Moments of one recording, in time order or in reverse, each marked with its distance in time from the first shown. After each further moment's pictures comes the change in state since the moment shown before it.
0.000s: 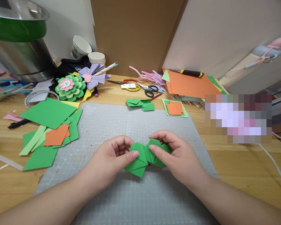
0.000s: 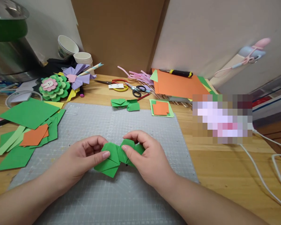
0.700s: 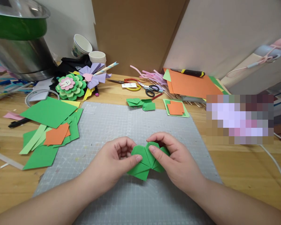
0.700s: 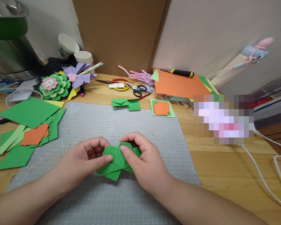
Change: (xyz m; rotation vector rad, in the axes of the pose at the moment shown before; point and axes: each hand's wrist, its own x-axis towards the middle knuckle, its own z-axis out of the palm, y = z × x) left_hand -0.002 -0.003 0.004 0.037 0.029 0.014; right_hand -0.006 -0.001 0.007 0.144 -0.069 -0.003
